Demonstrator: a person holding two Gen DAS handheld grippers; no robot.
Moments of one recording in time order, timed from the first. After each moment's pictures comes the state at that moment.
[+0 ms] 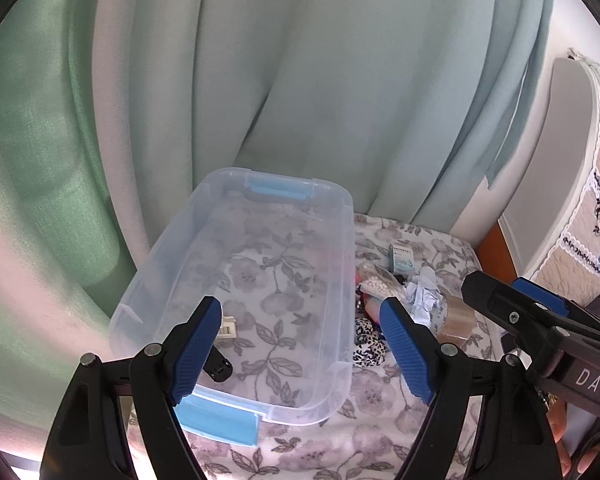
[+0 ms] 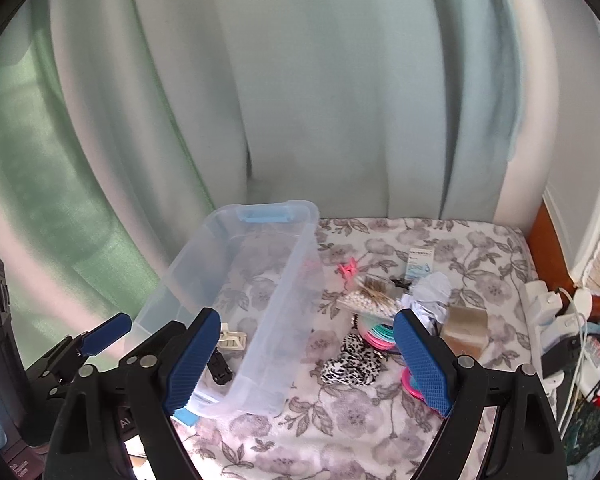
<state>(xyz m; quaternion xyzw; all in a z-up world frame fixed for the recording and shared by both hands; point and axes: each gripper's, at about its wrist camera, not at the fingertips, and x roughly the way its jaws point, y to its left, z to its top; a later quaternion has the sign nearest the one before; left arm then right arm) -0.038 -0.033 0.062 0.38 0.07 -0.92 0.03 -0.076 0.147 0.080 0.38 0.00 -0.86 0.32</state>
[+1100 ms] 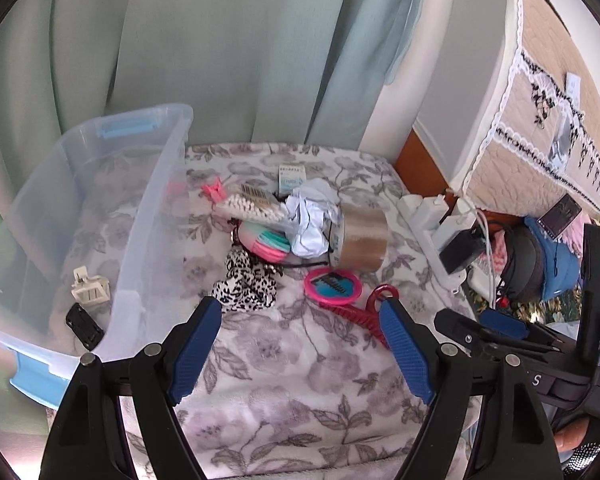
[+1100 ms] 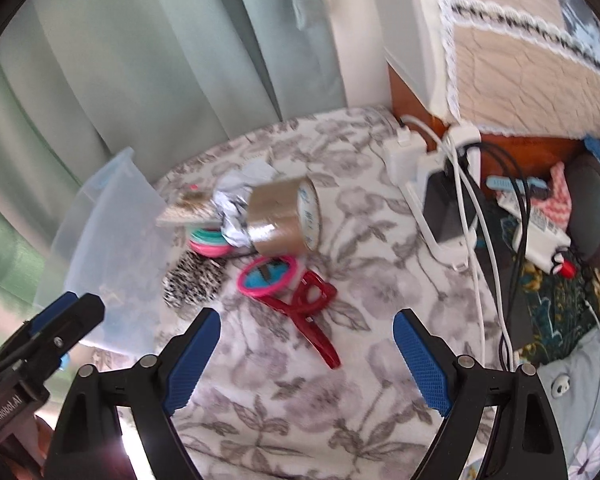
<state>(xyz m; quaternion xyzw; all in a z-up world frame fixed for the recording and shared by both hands) -0.040 0.080 -0.008 0.44 0.03 -0.89 -0.11 -0.096 0.309 -0.029 0.50 -0.06 -0.85 0.17</state>
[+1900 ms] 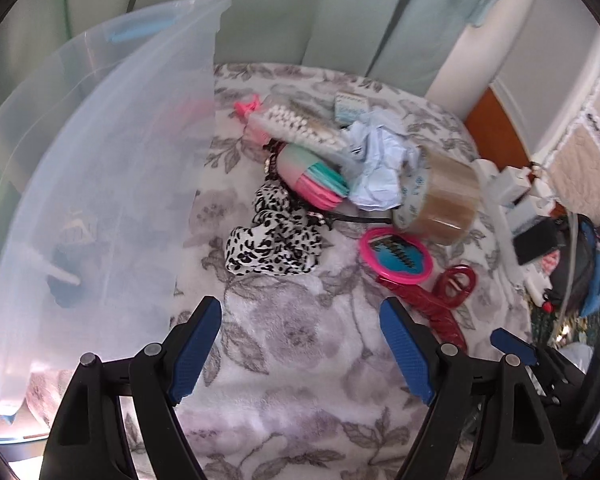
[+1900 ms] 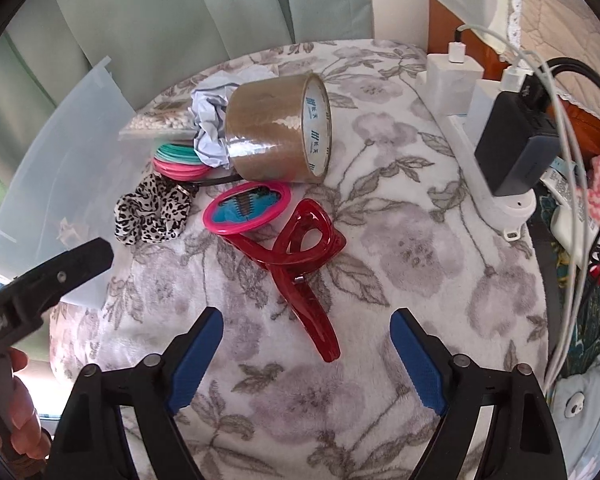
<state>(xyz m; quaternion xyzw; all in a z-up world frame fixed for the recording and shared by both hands) -0.089 0.072 -0.089 0.54 0.06 -0.84 -0.02 -0.116 0.278 -0.108 0.55 0.01 -0.81 0.20</state>
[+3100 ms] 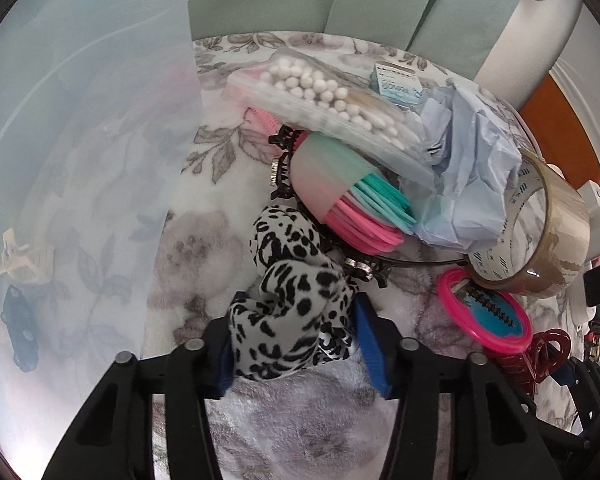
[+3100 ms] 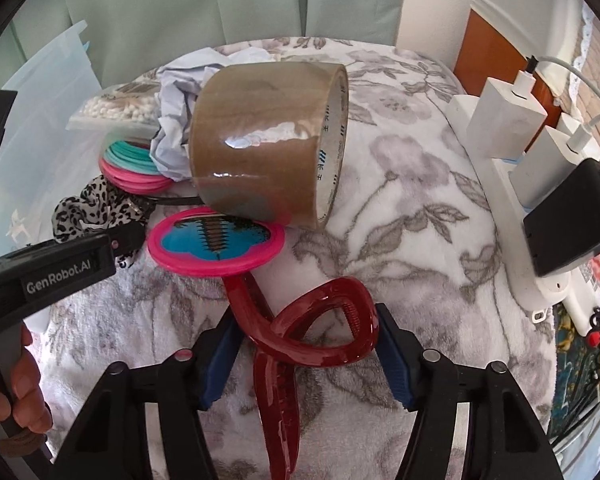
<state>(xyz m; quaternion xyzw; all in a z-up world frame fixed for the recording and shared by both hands) -0.147 0.071 -0.148 0.55 0.04 -0.83 0.01 -0.151 0.243 -0.140 0.53 0.08 -0.82 0.18</state>
